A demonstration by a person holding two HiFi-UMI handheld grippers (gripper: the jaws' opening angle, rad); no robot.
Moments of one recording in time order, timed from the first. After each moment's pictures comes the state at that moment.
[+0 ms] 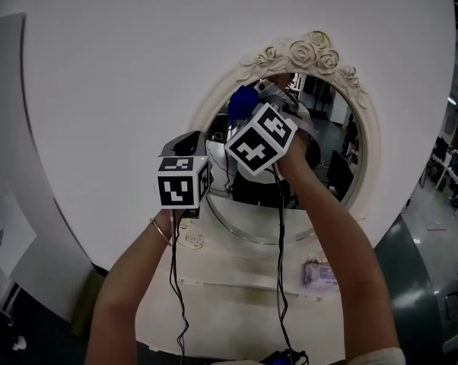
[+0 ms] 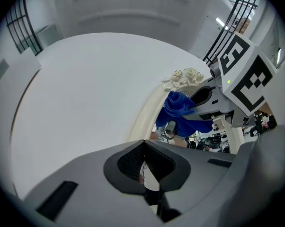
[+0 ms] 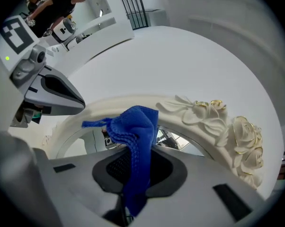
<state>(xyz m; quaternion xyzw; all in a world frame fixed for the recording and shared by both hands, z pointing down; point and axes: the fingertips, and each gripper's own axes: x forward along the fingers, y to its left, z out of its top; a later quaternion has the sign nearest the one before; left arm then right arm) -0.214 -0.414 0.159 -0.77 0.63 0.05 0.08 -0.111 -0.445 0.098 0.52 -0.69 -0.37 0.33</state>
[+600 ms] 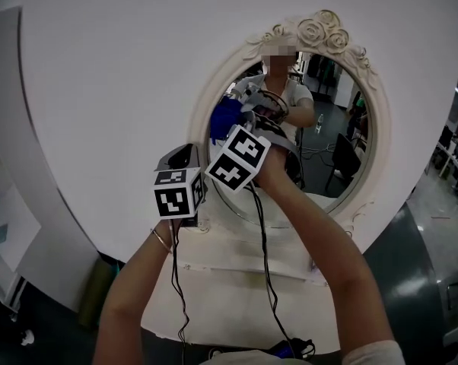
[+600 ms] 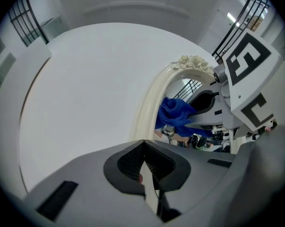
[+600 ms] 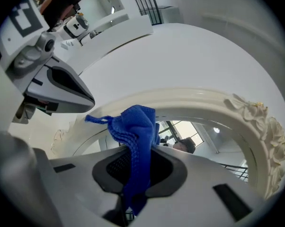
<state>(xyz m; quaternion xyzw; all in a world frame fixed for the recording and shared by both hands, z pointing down) -0.244 -0.410 0.239 -0.76 0.65 0.03 0.02 -0.157 -0.447 0.193 0.47 -0.69 -0.38 0.39</state>
